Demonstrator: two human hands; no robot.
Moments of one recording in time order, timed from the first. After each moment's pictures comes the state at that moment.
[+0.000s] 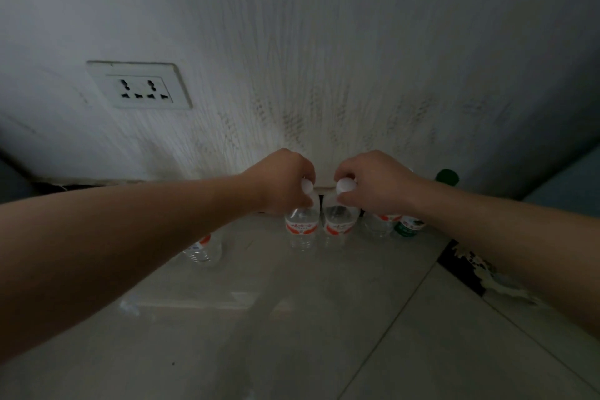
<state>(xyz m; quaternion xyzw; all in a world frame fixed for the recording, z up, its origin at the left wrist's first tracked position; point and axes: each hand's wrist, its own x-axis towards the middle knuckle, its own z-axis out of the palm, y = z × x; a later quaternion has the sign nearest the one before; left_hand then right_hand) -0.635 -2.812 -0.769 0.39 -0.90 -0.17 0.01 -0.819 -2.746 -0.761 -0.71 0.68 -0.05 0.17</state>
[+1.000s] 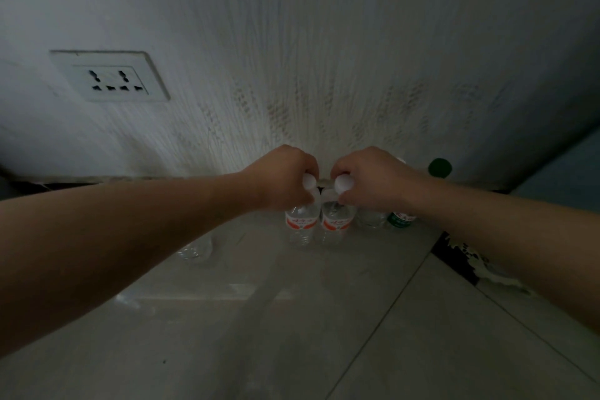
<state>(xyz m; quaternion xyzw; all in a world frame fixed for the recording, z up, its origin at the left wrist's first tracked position) -0.655 -2.812 -0.781 0.37 -0.91 -0.19 0.02 -0.836 -2.743 -0.774 -0.73 0.67 -0.05 0.17</state>
